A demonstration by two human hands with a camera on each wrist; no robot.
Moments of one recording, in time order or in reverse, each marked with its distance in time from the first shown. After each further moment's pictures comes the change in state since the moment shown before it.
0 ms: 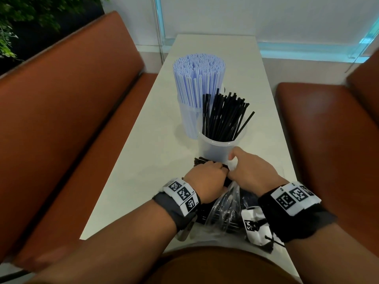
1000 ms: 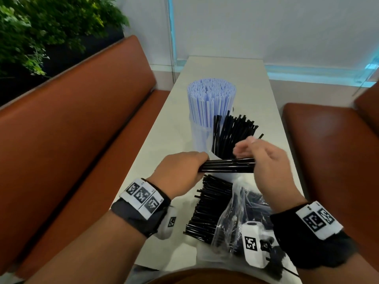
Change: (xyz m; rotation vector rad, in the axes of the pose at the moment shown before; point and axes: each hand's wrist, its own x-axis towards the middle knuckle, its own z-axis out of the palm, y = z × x) left_hand -0.050 -0.060 -0.081 0.036 0.279 -0.105; right_hand -0.013 -0.046 -0.049 1.011 0.468 -0.238
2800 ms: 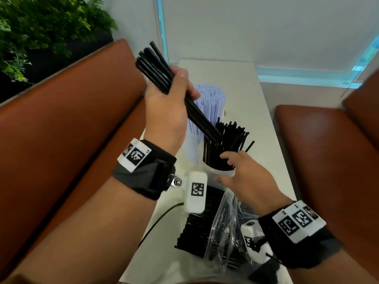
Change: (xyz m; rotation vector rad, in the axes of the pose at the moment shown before) left_hand 0.095 0.019 -0.087 -1.482 0.973 -0.116; right_hand 0.015 0.024 -0.004 -0.871 -0.368 -0.007
